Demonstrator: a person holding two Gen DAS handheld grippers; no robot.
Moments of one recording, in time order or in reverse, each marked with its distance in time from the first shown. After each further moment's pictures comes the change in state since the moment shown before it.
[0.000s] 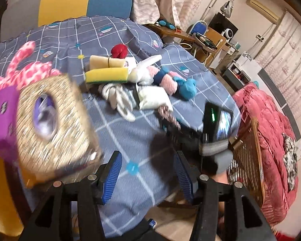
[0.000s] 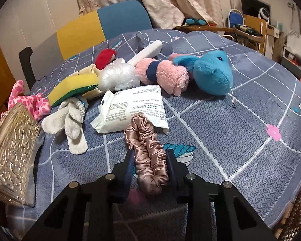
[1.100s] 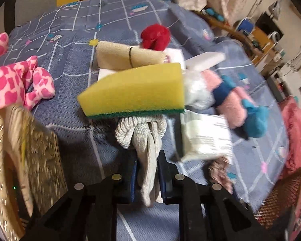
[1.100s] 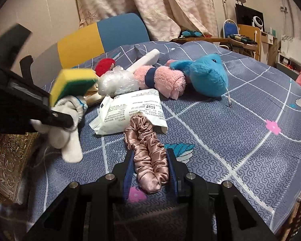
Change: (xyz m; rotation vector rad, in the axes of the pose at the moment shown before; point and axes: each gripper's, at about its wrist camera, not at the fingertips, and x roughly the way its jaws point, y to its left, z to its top) left arm 0.134 0.033 0.077 -0.158 0.083 0.226; right arm 0.000 0.000 -0.019 0.011 -0.123 -0.013
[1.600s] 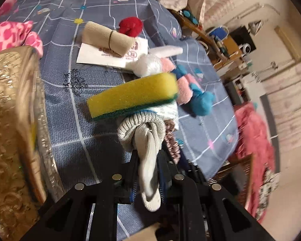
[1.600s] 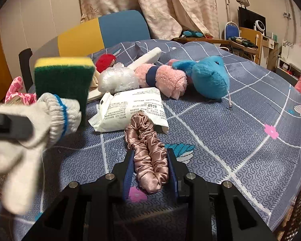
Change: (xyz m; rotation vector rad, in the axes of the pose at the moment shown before) left arm -0.051 0.020 -0.032 -0.099 0.092 -0.366; right arm 0.001 0.008 0.001 -0.038 0.017 -0.032
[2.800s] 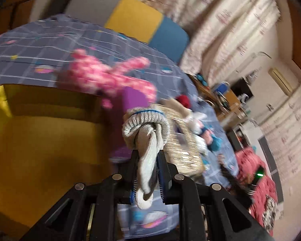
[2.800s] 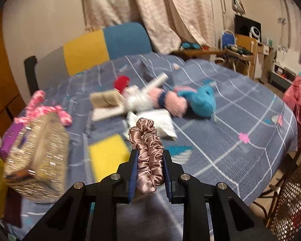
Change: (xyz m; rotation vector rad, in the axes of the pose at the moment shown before) left arm -0.219 0.195 -0.087 -0.085 -0.429 0.050; right arm -0.088 0.027 0.015 0.011 -0.026 -0.030
